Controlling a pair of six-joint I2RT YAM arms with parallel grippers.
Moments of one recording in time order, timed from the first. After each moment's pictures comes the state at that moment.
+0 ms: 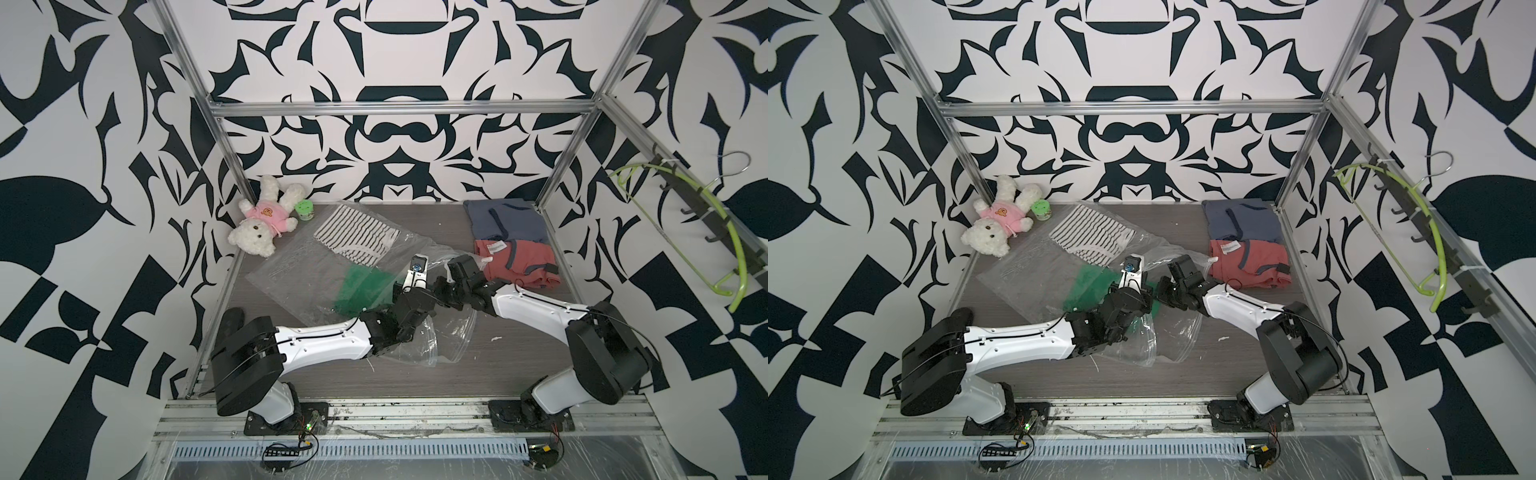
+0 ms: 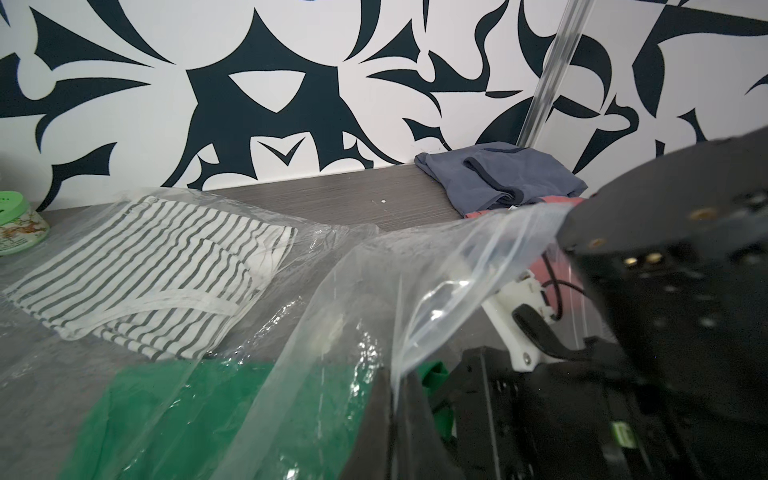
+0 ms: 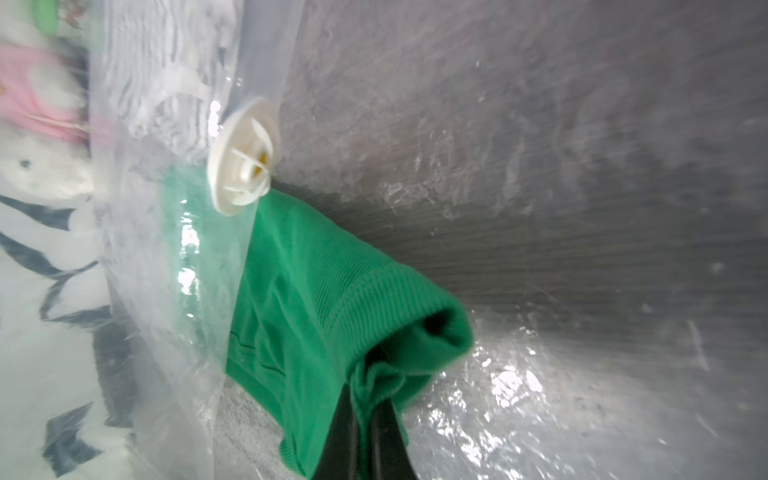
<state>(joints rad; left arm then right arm) -1.16 1.53 0.92 0.26 -0.72 -0.33 0.53 1.49 0.82 -0.21 -0.21 0.88</state>
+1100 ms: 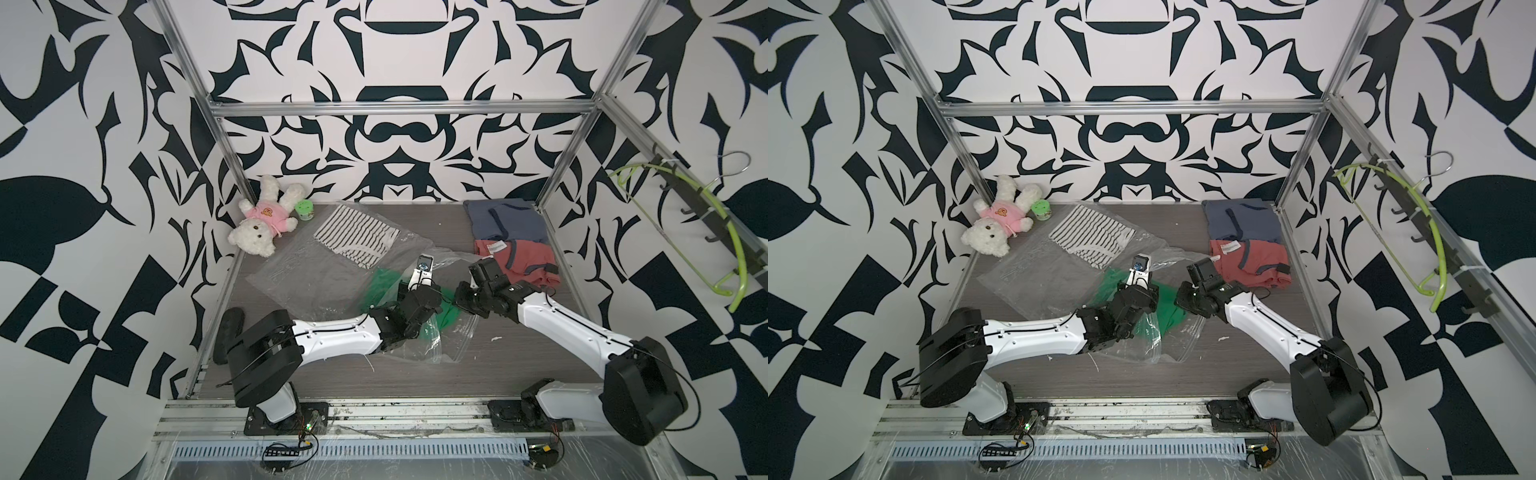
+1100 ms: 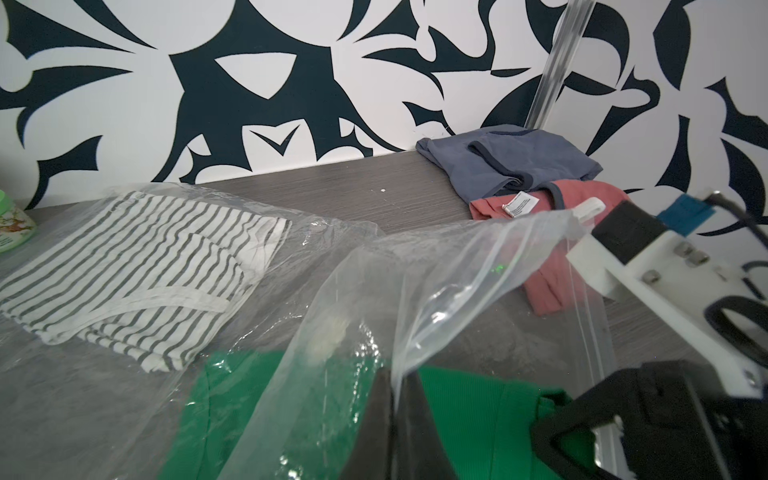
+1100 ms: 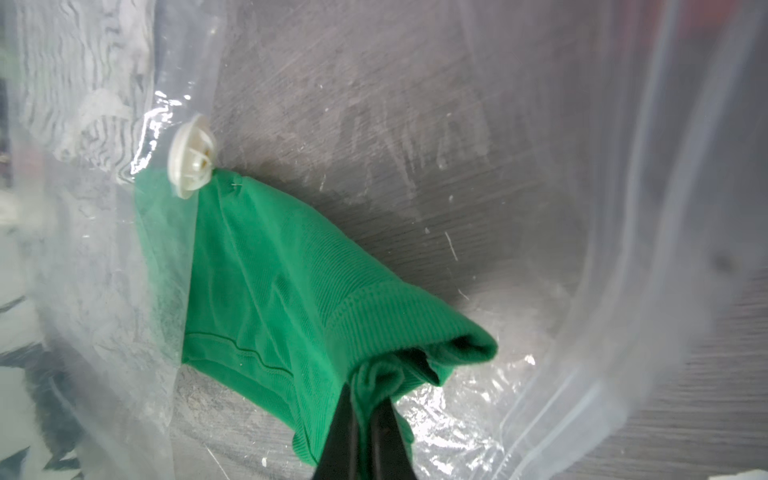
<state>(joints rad) -1.15 1.64 0.98 0.27 -0.70 -0.32 0.45 1.28 0.79 -0.50 -0.13 0.84</state>
